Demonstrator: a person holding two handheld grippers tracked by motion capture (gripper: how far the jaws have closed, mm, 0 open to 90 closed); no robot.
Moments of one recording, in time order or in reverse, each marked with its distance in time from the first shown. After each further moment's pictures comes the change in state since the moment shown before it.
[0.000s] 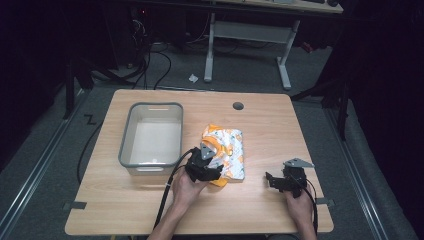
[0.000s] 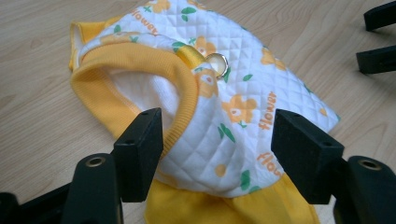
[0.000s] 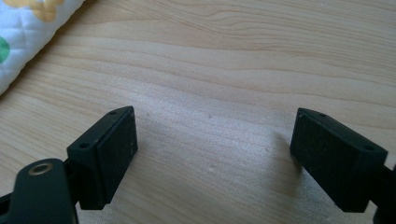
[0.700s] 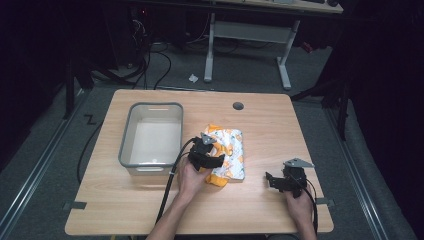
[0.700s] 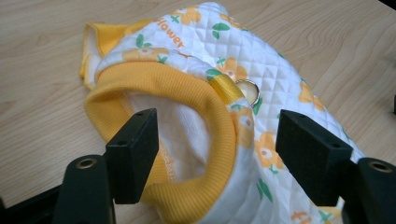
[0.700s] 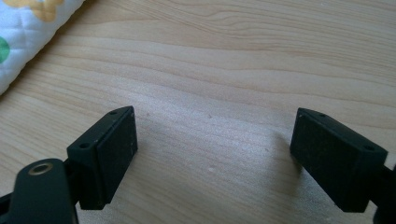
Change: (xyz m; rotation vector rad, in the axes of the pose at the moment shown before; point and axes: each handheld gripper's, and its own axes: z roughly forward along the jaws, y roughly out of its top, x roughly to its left) left arm 0.020 0.022 0.027 0.029 0.002 -0.122; right arm 0.000 0.000 0.000 0.000 0.000 0.000
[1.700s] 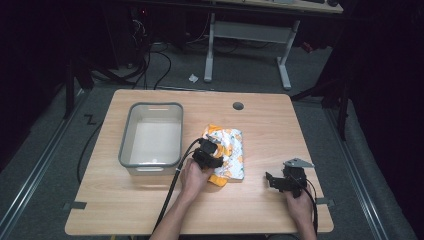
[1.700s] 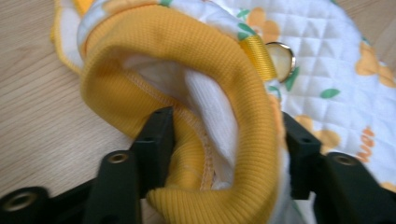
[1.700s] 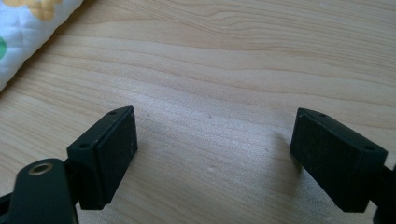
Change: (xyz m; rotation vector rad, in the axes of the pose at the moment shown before) left arm 0.000 -0.004 0.033 0.140 0.040 0.032; right arm 0.000 0.000 0.000 0.000 0.000 0.000
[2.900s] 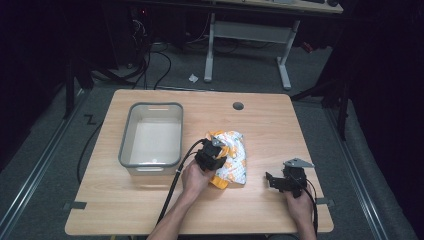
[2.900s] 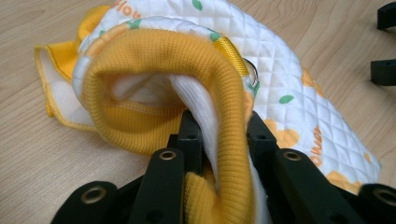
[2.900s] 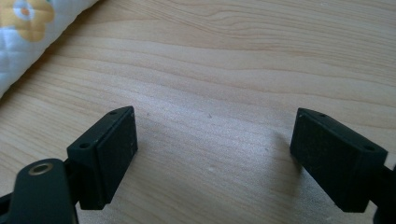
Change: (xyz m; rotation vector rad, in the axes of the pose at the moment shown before) left arm -0.015 0.004 -0.027 -0.068 -0.105 0.082; right arm 0.000 0.000 0.000 0.001 0.000 0.000
